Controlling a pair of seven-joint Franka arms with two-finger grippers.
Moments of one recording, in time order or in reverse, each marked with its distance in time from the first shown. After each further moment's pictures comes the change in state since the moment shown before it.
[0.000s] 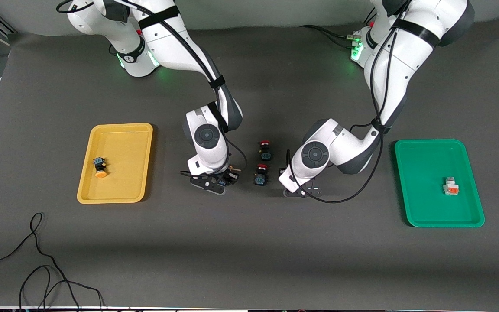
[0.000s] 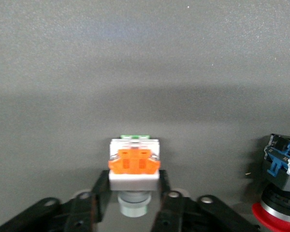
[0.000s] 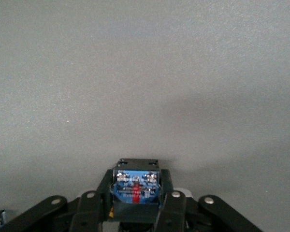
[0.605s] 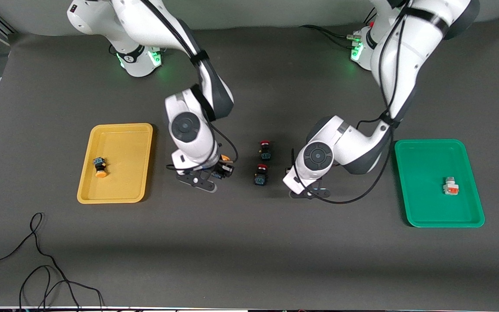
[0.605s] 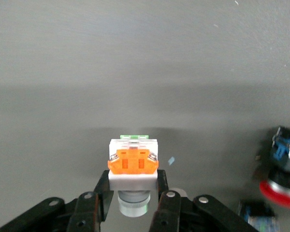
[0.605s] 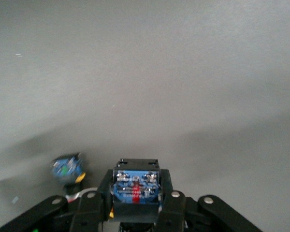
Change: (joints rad) left arm 0.009 -0.091 -0.001 0.098 0.000 -0.295 0.000; right arm -0.012 -0.226 -0.073 0.088 -0.001 -0.350 -0.058
